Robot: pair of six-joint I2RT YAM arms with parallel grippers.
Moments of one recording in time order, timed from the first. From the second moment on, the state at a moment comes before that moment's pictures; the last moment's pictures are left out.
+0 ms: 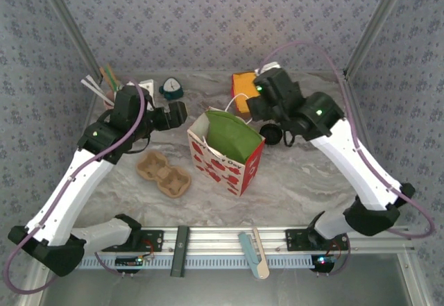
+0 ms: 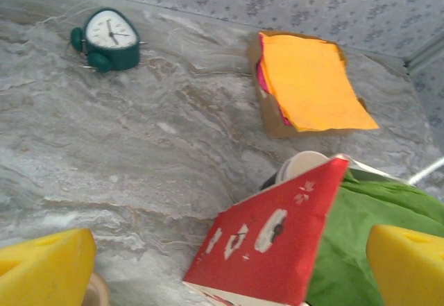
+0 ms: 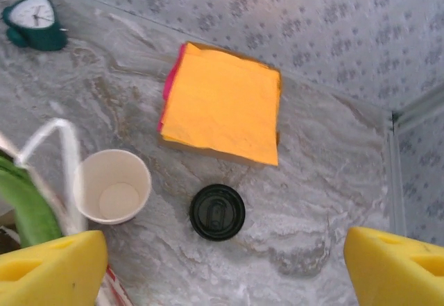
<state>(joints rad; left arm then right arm) -0.51 1.12 1.37 -0.86 -0.11 -0.54 0.74 1.41 1.85 -1.21 0.54 0.19</state>
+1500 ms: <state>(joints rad) -0.39 1.15 1.36 -0.85 0.04 -0.55 0.83 1.34 1.54 -1.10 0.17 0.28</state>
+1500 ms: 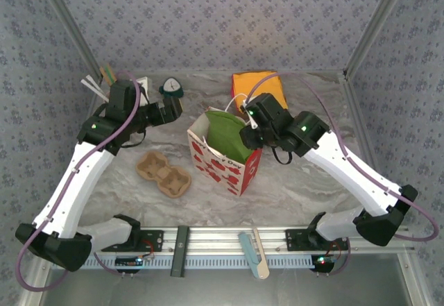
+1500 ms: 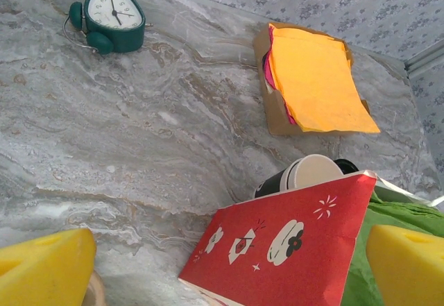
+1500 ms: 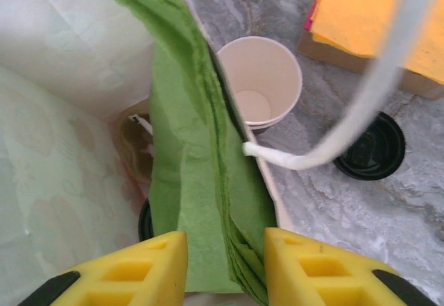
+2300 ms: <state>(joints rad) -0.39 1.12 1.29 -0.84 -0.04 -0.53 0.74 1.23 1.52 -1.08 0.11 0.28</state>
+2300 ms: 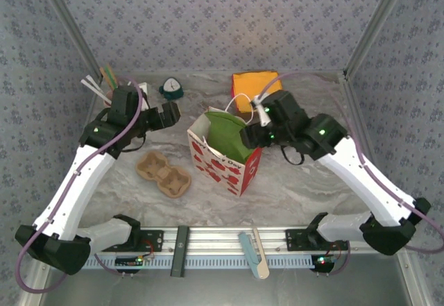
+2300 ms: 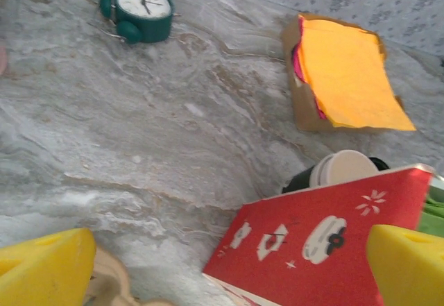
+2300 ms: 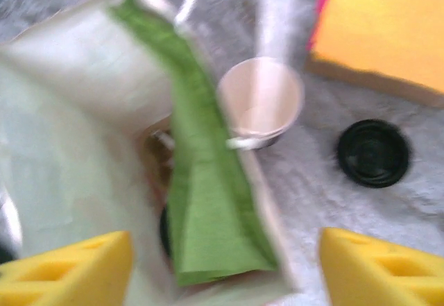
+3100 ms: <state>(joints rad) -0.01 1.35 0.62 -0.07 -0.40 -0.22 0.08 1.35 0.74 -0.18 0.39 0.17</state>
